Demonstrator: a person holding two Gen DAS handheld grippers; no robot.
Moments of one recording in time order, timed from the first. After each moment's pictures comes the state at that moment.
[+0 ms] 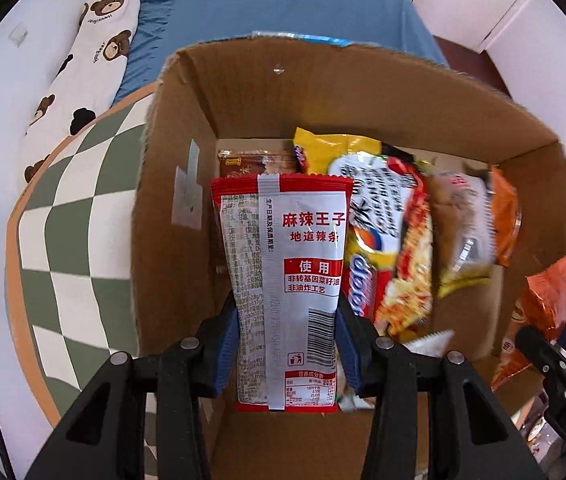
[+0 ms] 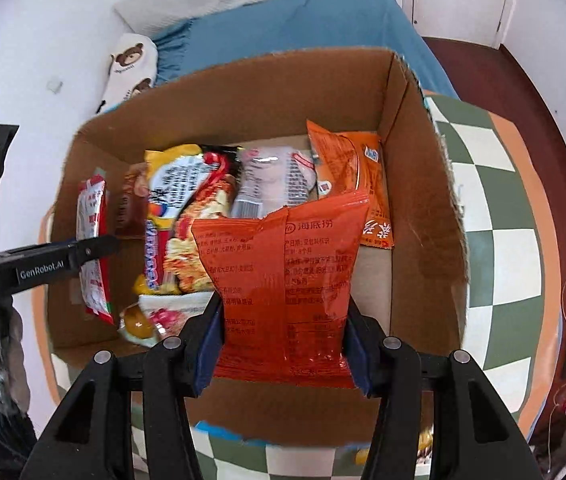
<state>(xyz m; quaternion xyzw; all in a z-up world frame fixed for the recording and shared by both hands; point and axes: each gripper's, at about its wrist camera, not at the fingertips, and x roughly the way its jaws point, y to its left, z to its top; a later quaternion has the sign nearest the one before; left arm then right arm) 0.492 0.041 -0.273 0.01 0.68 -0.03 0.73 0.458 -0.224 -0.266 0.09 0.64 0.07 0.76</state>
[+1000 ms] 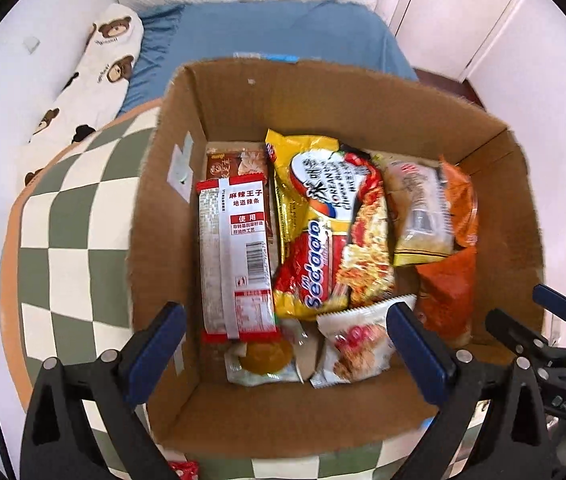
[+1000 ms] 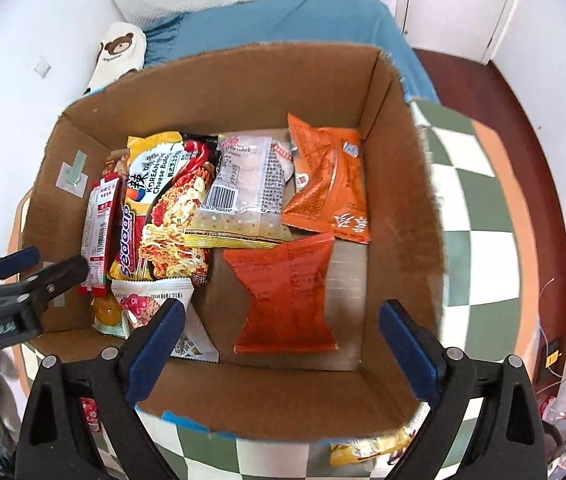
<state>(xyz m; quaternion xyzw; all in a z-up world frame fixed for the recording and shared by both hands) 0.418 0.026 -0.234 -0.01 0.61 -0.05 0.79 0.435 -0.223 -0.250 0.04 0.62 0.05 0.78</state>
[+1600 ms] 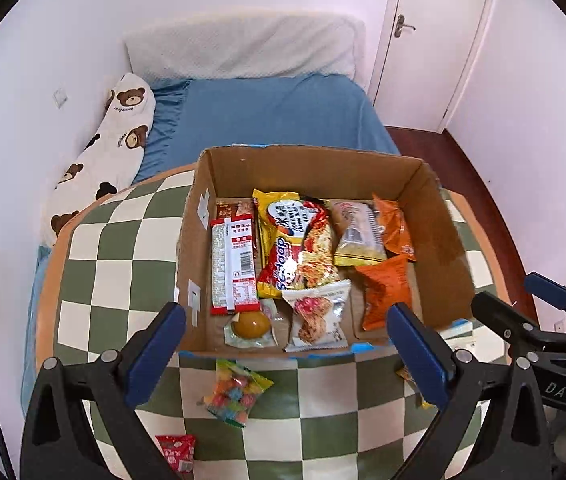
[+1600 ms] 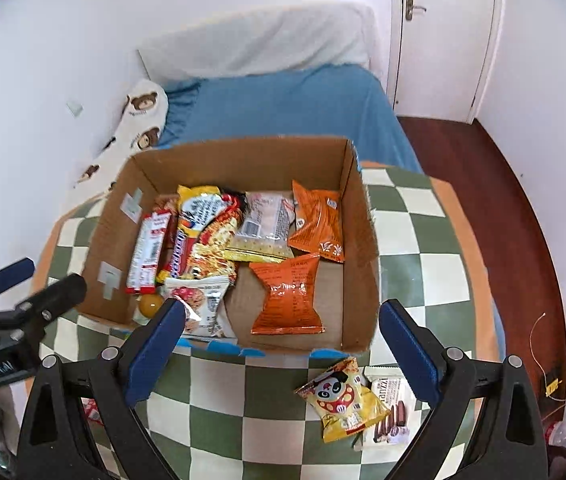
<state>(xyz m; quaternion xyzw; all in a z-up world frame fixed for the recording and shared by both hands) 0.328 0.016 -0.137 0.00 0.49 -0.06 0.87 0.344 -0.231 -0.140 0.04 0.51 0.05 0.86</state>
